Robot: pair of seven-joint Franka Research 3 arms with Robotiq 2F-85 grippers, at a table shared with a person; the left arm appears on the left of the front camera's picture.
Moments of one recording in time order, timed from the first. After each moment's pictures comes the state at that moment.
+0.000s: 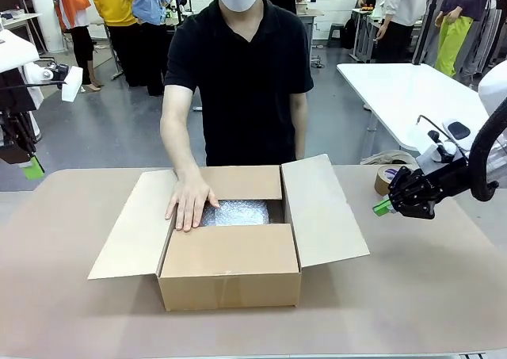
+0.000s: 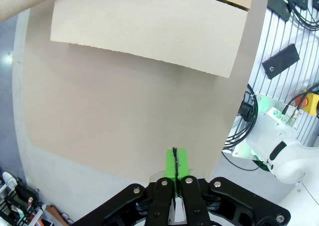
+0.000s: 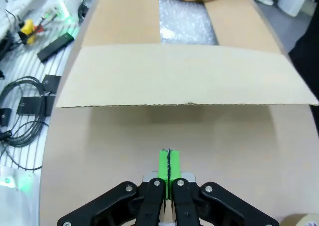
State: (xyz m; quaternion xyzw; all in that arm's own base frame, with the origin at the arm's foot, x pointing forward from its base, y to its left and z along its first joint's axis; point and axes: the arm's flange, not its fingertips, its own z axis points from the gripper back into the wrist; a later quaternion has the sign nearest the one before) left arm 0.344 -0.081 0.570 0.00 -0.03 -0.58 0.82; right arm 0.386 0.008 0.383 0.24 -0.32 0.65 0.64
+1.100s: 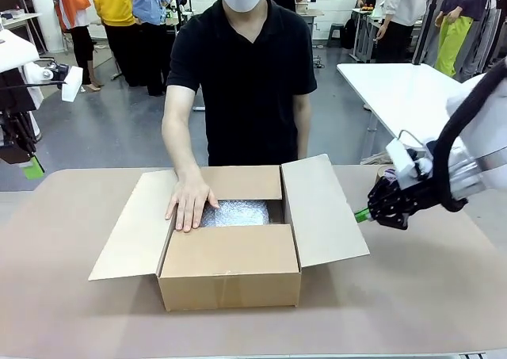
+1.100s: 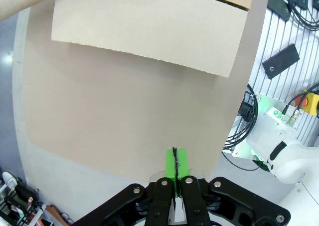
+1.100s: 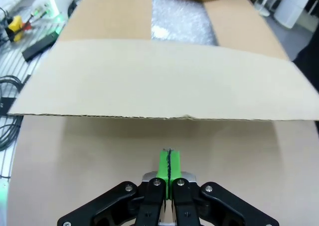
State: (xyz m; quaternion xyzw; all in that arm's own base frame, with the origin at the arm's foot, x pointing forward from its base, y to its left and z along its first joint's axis) left arm 0.344 -0.081 0.570 0.00 -0.03 -0.58 0.82; right arm 0.400 0.045 0.325 0.24 -0.35 0.66 0.62
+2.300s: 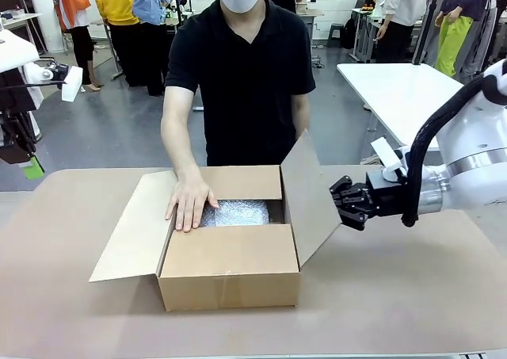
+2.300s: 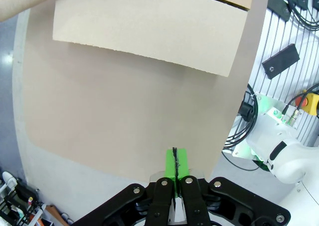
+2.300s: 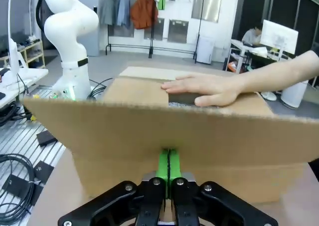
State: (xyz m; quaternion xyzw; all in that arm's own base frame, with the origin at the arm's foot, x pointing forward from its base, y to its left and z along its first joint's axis) left arm 0.344 -0.081 0.570 0.00 -0.03 -0.58 0.82; right arm 0.394 0.111 0.312 0.43 -0.47 0.58 0.51
